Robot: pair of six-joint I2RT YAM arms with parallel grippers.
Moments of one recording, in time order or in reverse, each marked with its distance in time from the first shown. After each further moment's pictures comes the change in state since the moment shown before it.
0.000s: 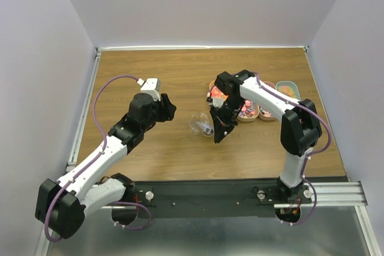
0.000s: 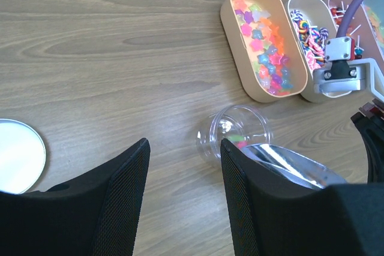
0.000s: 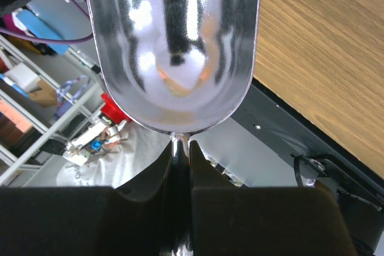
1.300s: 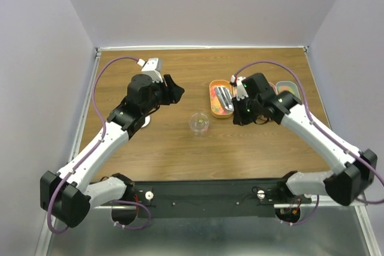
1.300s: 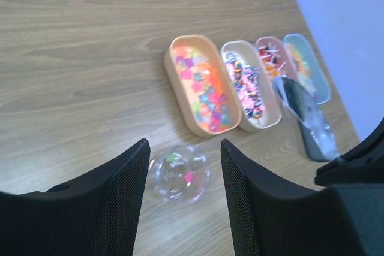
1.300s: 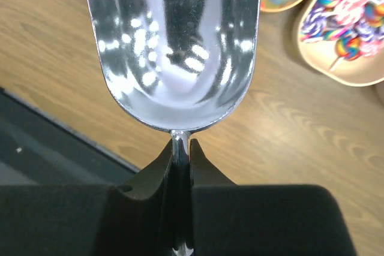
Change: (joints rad) left arm 0.019 0.097 0.225 -0.021 0.115 -0.061; right arm -0.003 -0.533 -0.289 0.417 0.578 -0.036
